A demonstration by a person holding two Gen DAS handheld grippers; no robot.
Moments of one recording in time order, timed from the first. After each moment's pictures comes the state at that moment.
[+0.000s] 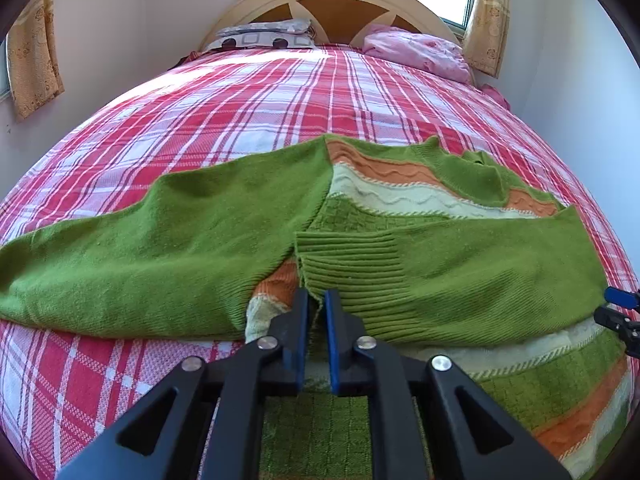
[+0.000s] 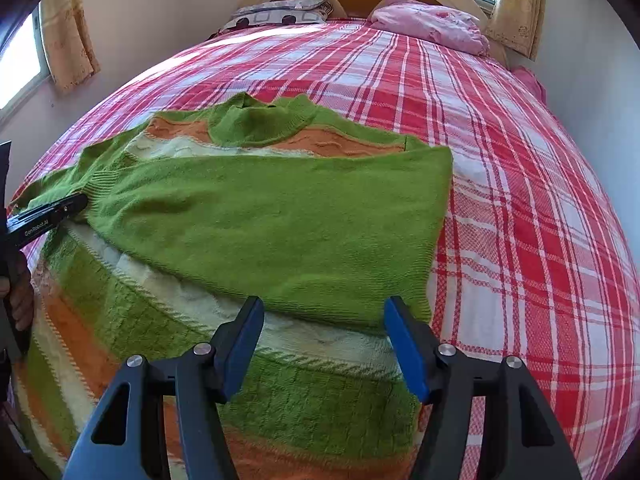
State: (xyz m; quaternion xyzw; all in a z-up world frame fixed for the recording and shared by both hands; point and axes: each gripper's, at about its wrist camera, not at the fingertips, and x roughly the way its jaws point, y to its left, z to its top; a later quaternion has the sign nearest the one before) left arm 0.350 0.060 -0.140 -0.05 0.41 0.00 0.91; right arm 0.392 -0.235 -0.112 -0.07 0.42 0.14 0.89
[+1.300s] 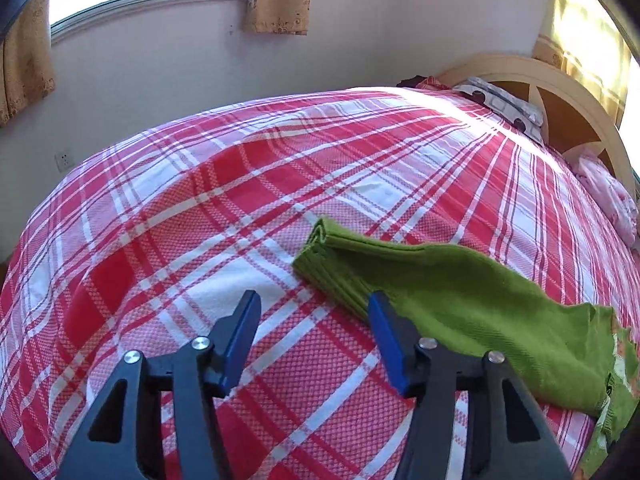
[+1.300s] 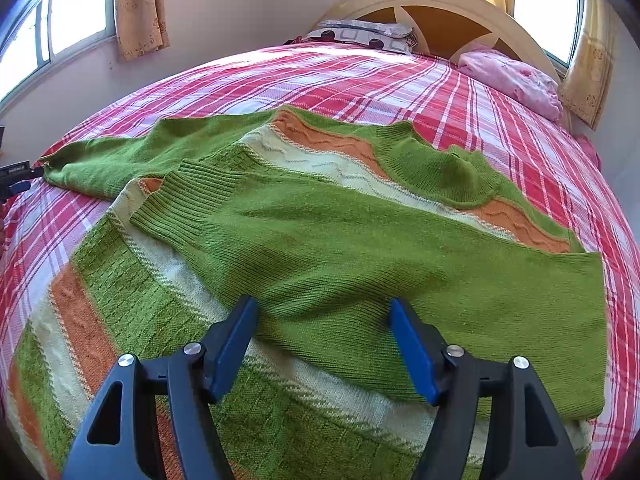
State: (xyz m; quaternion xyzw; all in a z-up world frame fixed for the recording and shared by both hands) left arm 0.261 0.365 -0.147 -0.20 0.35 0.32 0.86; right arm 0.396 -0.089 -0.146 -0.13 0.38 0.23 0.89
